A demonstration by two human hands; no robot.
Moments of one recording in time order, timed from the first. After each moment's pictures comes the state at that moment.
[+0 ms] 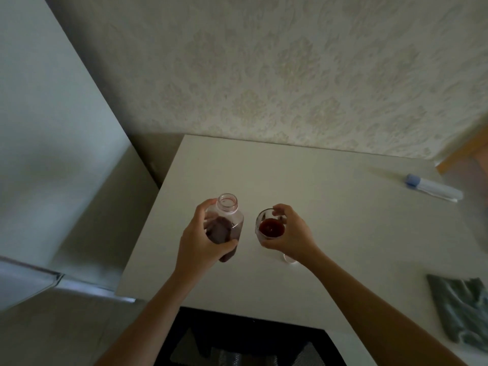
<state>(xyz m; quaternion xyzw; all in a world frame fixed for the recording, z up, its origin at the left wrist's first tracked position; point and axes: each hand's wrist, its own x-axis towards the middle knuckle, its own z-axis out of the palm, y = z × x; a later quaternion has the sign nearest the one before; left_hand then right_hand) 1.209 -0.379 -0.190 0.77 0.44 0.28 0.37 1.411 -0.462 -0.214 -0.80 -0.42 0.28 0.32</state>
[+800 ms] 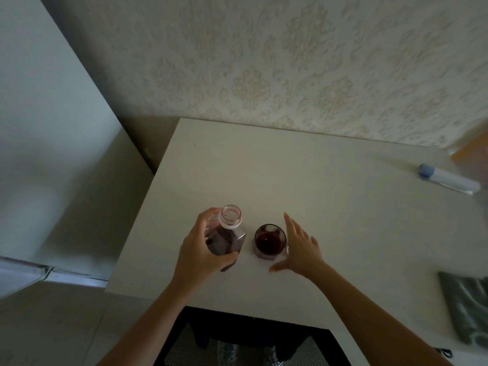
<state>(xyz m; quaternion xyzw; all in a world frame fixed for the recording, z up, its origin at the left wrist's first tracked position) 1.201 -0.382 -0.230 0.76 0.42 0.24 0.44 1.424 -0.476 -0.286 -0.83 -0.46 0.31 0.04</state>
